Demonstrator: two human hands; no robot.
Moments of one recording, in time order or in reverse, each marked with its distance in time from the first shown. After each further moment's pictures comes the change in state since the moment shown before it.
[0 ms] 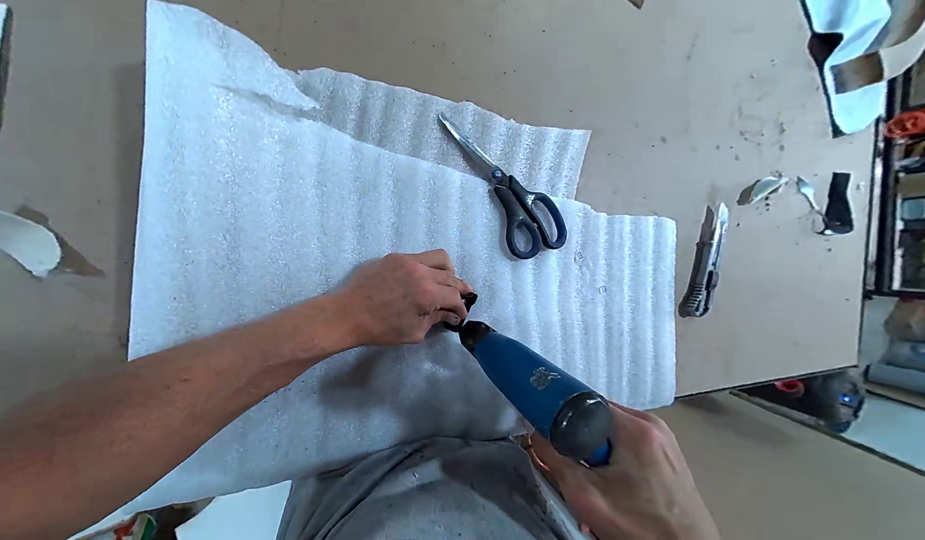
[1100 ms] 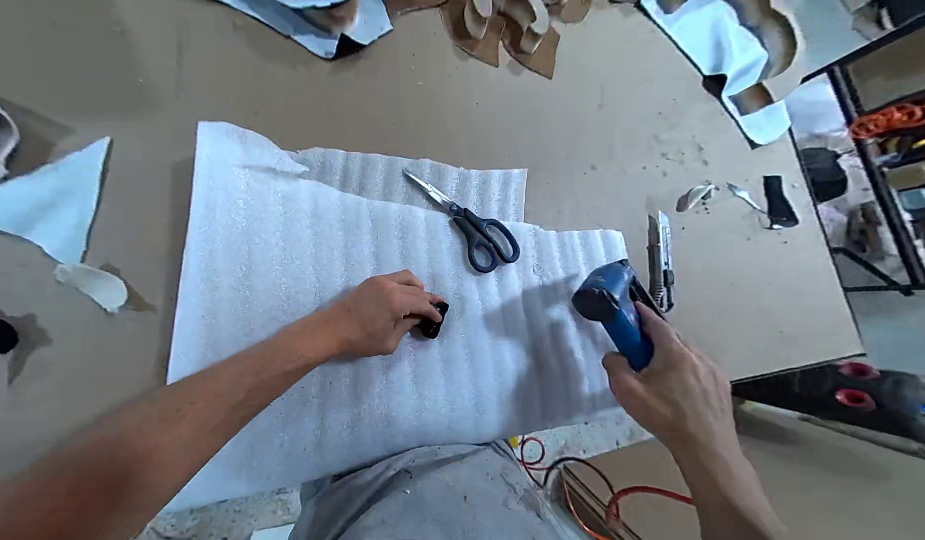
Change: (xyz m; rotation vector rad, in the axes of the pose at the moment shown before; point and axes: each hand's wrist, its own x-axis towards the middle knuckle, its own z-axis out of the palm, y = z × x) left_hand 0.002 0.019 -0.015 0.029 -0.107 -0.082; right_hand 0.012 0.117 -0.029 -0.213 0.250 0.315
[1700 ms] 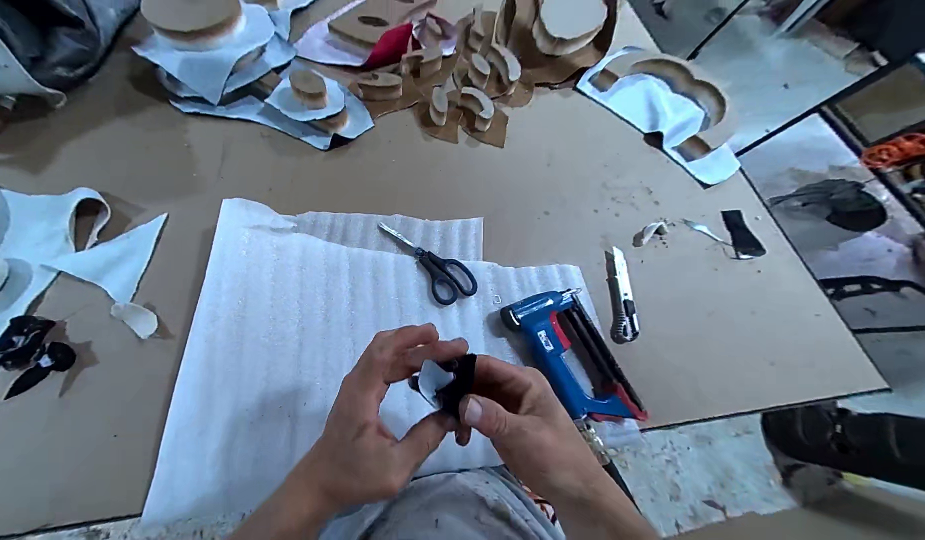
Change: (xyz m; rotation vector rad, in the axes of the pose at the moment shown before) left_hand 0.021 0.160 0.021 -0.469 0.681 -0.096; right_hand -0.024 -0.087 -0.011 1.688 -0.675 -0.429
